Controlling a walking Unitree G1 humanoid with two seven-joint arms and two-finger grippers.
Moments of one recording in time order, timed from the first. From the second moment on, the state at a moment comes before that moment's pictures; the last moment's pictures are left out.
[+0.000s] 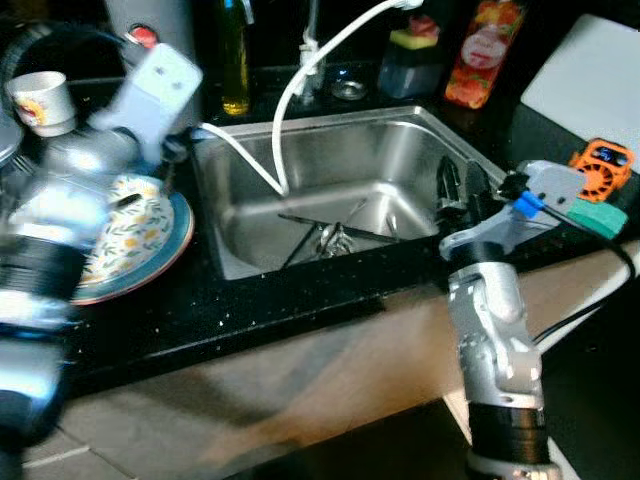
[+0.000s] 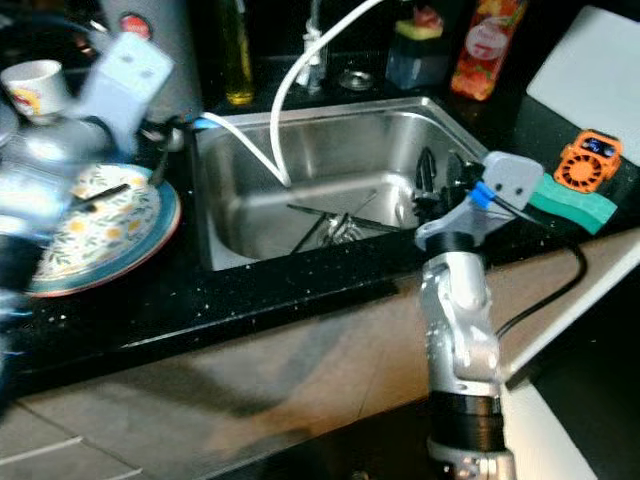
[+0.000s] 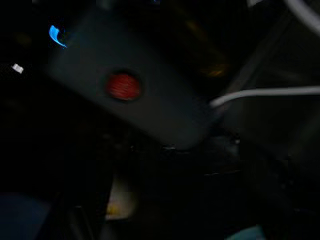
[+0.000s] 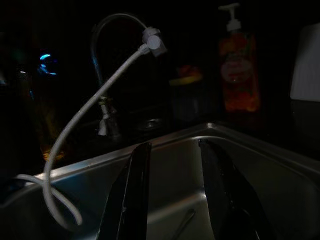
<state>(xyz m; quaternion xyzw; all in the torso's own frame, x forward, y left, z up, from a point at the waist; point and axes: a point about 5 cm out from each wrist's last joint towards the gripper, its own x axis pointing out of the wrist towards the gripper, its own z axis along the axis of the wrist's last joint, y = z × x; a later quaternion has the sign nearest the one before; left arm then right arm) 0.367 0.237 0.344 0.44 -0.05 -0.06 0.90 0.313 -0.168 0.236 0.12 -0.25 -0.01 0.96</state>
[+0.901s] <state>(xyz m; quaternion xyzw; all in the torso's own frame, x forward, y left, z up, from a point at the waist) 0.355 0.249 0.264 0.61 -0.01 -0.27 0.74 0.316 -0.159 0.235 0.13 -0.24 0.00 0.96</state>
